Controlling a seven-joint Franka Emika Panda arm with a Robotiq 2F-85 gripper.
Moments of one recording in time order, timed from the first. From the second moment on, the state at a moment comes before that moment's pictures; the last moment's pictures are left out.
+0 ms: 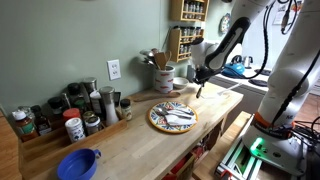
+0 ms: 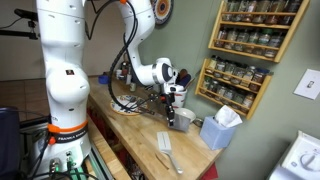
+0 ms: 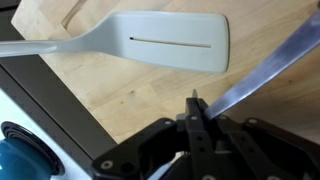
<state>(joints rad) -0.09 -0.01 -0.18 -2.61 -0.90 2.57 1.09</state>
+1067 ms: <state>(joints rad) -0.34 0.21 -0.22 -2.76 -1.03 3.51 1.07</state>
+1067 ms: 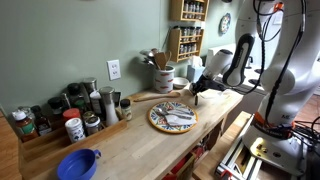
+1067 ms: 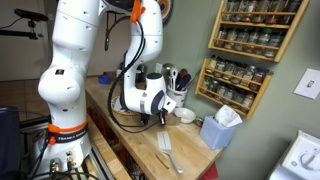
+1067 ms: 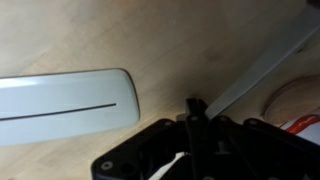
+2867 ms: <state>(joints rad) -0.36 0.30 -0.27 -2.43 -1.92 3.47 1.94</state>
